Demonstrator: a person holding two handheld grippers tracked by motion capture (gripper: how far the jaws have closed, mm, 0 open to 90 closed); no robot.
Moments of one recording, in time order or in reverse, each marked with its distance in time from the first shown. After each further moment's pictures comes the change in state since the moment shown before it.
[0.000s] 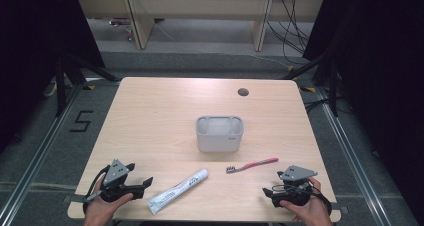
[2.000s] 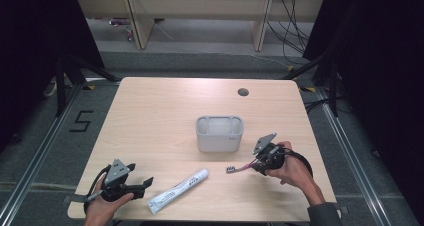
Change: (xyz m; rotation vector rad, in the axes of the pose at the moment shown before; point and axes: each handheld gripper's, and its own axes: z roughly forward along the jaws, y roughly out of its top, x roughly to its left) left arm 0.000 0.000 0.002 0.010 0.001 -0.001; right arm -0.025 0.098 0.050 0.296 0.125 -0.364
